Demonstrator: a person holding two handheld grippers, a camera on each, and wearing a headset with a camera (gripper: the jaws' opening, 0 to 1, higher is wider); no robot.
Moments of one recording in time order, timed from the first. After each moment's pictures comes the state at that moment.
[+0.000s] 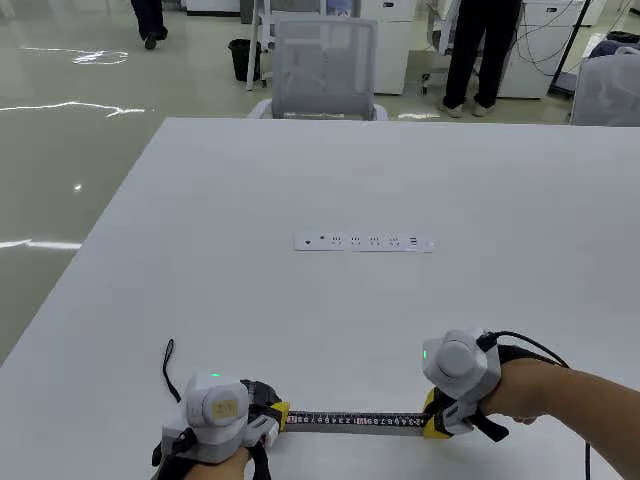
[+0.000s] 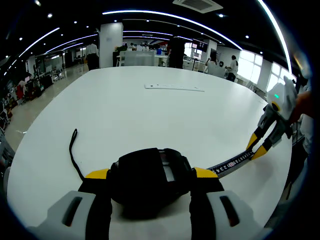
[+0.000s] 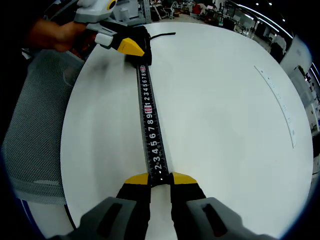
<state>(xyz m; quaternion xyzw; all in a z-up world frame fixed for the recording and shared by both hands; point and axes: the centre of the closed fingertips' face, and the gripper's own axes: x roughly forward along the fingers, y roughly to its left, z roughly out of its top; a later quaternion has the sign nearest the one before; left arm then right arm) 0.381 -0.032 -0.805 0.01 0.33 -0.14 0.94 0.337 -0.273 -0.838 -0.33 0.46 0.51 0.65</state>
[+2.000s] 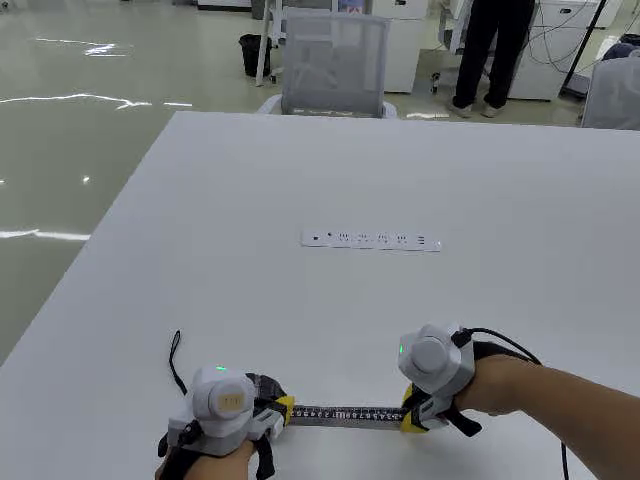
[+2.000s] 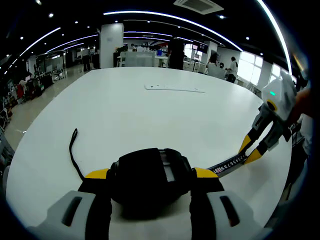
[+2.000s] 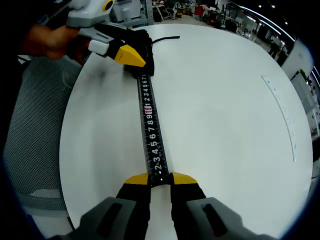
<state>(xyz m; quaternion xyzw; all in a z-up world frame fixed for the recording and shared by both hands) 0.382 -0.032 -0.803 0.01 0.32 -0.13 0.94 0.346 -0.236 -0.838 -0.33 0.45 0.52 0.65</state>
